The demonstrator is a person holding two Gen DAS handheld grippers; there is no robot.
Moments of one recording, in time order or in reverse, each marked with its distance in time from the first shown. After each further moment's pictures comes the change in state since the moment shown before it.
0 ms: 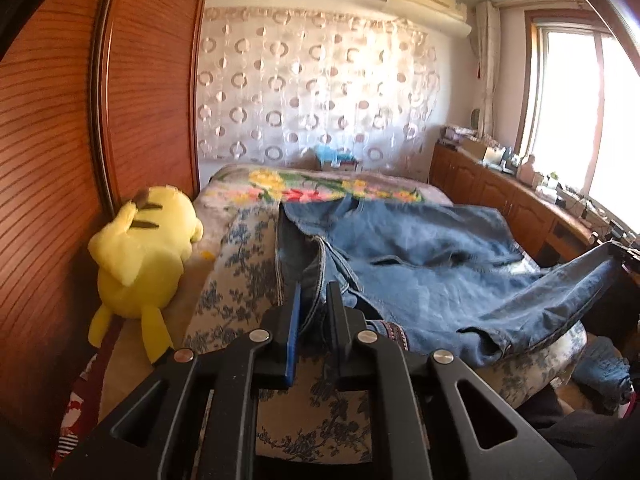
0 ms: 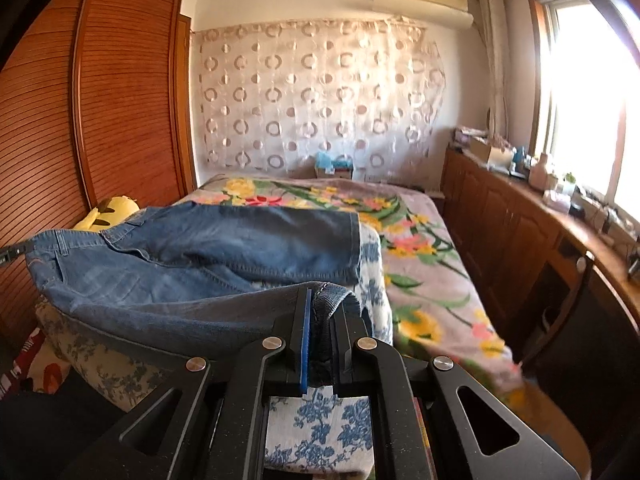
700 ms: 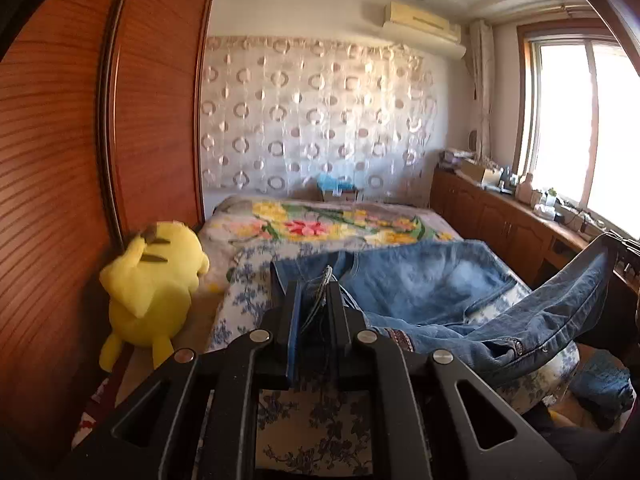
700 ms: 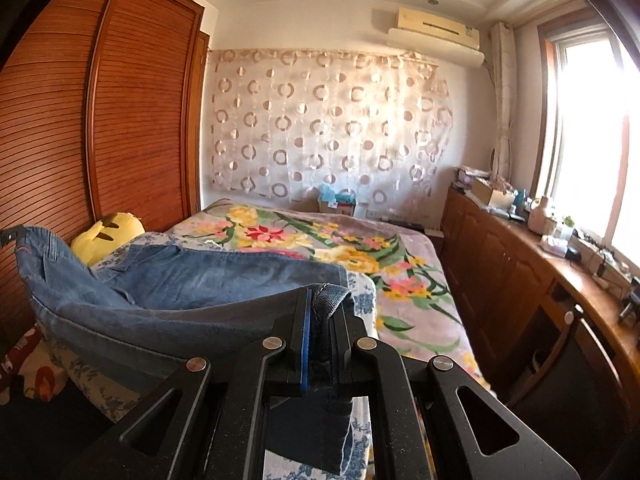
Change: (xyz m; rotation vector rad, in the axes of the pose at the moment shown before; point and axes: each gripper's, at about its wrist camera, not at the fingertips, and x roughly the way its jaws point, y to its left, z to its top) left arm -0.012 -0.001 0.019 0.014 -0.077 0.018; right arm 0.029 -0.002 -0.015 -0.056 -0.077 -0.010
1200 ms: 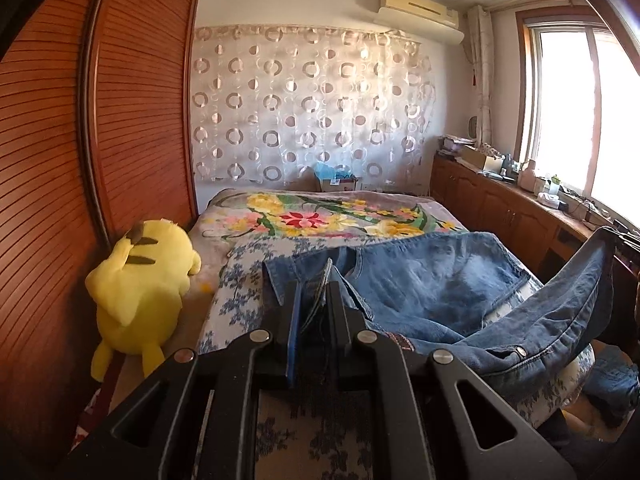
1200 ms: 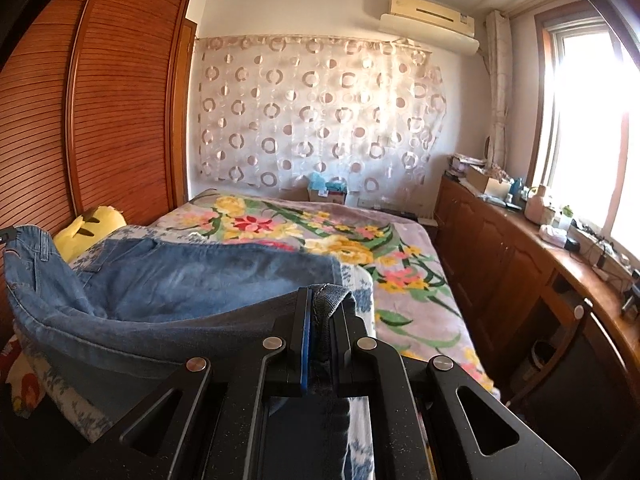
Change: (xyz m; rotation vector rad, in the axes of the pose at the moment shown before) left arm 0.045 -0.008 0.014 0.025 0.020 -0.009; right arm 0.061 0.009 0.021 -0.014 0.012 -0.047
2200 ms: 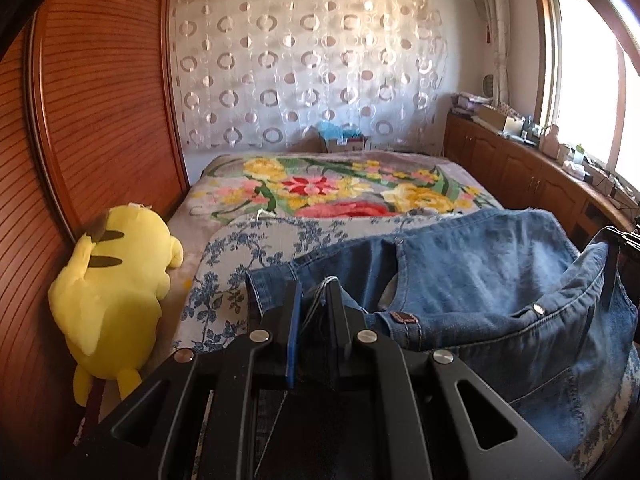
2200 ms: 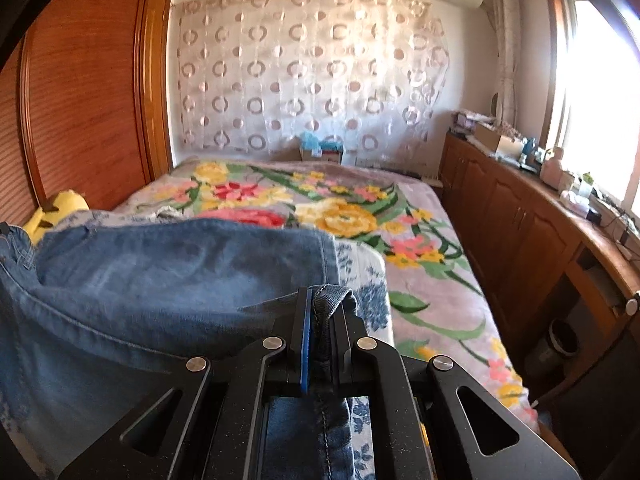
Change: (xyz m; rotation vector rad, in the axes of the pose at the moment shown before) left arm 0.169 0.004 0.016 0.035 0.164 0.034; right arm 0.157 -0.013 0.022 0.035 0.174 0.009
